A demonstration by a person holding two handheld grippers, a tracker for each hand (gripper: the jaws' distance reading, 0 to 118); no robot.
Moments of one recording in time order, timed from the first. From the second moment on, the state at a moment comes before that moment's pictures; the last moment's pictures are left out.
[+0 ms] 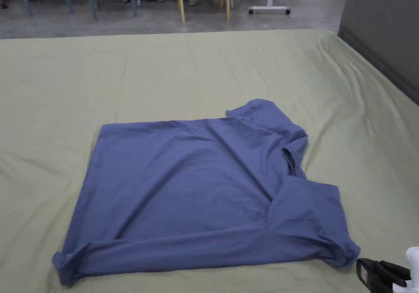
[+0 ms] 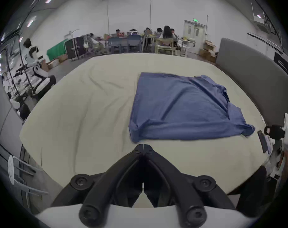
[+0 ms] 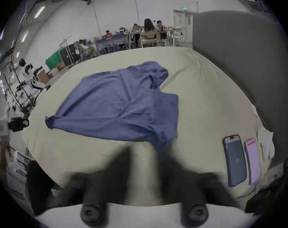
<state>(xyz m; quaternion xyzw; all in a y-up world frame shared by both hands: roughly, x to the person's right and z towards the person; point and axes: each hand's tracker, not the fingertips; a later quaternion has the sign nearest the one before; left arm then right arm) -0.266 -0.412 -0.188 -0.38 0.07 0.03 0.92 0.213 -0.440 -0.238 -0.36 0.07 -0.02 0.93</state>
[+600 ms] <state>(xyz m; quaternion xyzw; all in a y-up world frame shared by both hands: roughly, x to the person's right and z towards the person) -0.316 -0.528 -0.354 -0.49 0.05 0.01 0.87 0.198 -0.458 -0.259 -0.40 0.12 -0.04 0.91</state>
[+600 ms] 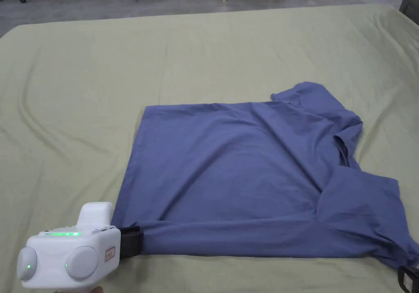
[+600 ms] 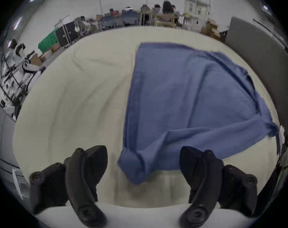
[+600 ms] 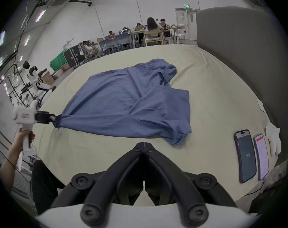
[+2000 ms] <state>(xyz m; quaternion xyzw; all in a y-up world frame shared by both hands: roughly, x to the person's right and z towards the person) -0.307 -0.456 -0.422 -0.44 0.06 0.04 0.90 0.196 -0.463 -0.452 -0.38 0.06 -0.02 0.92</state>
